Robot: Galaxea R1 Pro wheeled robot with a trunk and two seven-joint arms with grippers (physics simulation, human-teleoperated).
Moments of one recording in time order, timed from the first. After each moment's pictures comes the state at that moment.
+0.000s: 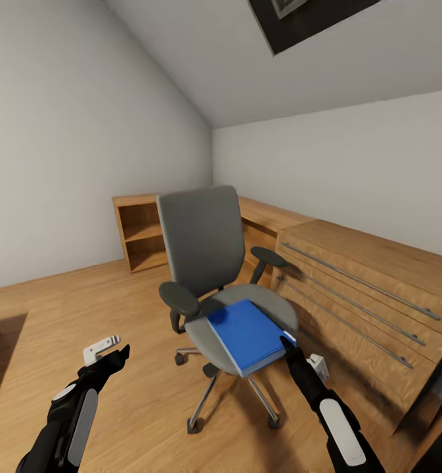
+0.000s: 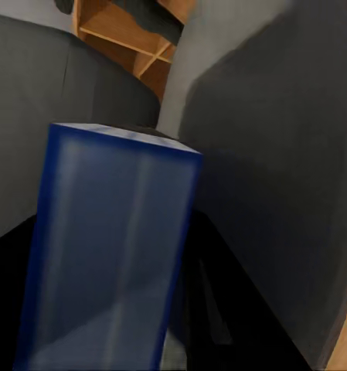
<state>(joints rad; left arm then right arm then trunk) -0.30 -0.06 0.30 -1.26 0.19 0.40 0.07 -0.31 0.07 -0.13 -1.02 -1.05 0.19 0.18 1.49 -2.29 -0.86</state>
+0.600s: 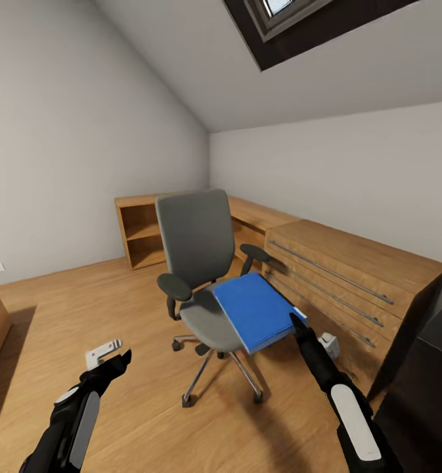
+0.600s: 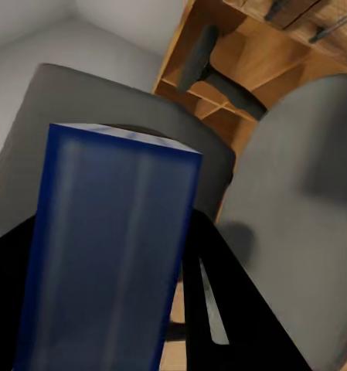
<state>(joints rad) -0.30 -0.06 0.30 -1.23 0.19 0.40 0.07 -0.30 0.05 -0.13 -1.23 -1.05 0.19 0.19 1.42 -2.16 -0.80</state>
